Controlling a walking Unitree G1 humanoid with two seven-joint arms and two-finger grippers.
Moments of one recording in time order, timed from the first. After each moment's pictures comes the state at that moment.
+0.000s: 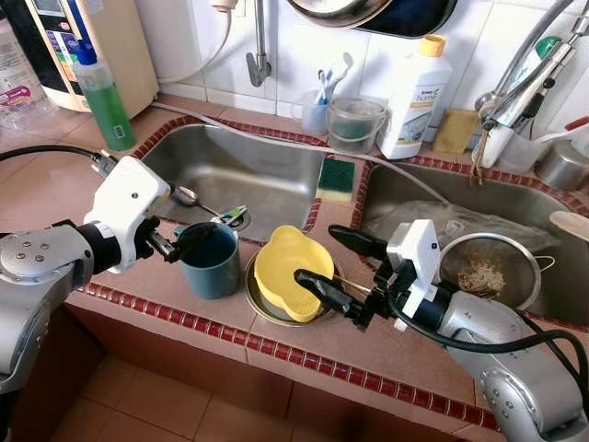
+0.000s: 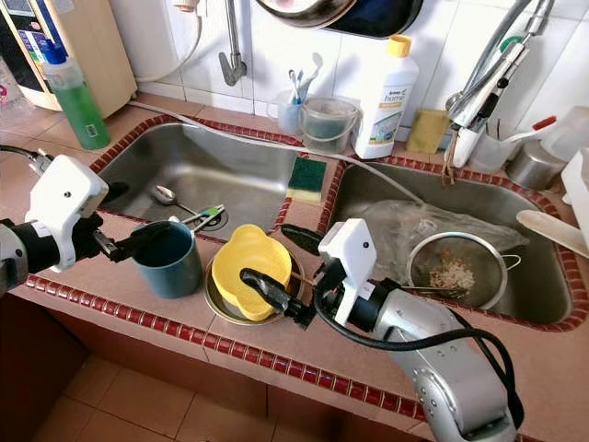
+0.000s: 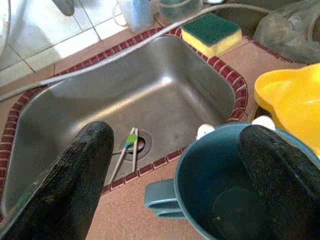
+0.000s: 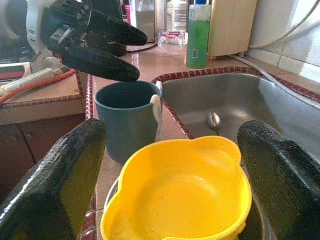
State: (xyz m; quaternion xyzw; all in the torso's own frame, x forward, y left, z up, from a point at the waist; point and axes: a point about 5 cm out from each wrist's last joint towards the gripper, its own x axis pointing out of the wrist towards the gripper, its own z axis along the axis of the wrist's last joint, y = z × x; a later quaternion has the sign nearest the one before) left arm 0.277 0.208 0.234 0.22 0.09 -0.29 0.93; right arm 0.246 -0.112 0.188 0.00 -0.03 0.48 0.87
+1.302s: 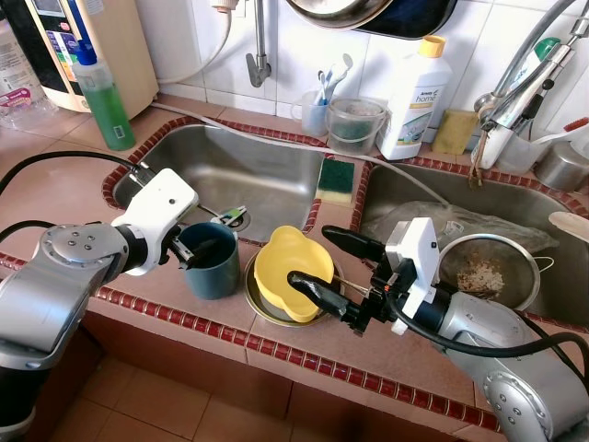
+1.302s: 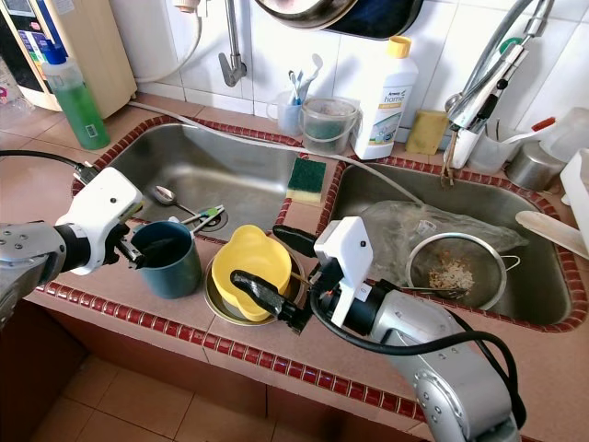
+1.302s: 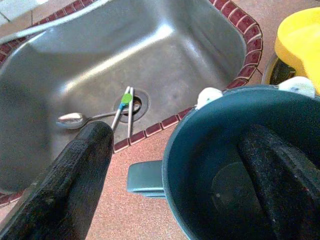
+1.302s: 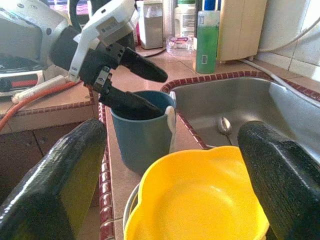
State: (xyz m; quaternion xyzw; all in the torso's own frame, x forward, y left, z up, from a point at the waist) left arm 0.293 0.192 0.217 0.25 0.19 -0.26 0.91; right arm 0.238 -0.106 0.197 0.01 -0.03 0.49 0.87
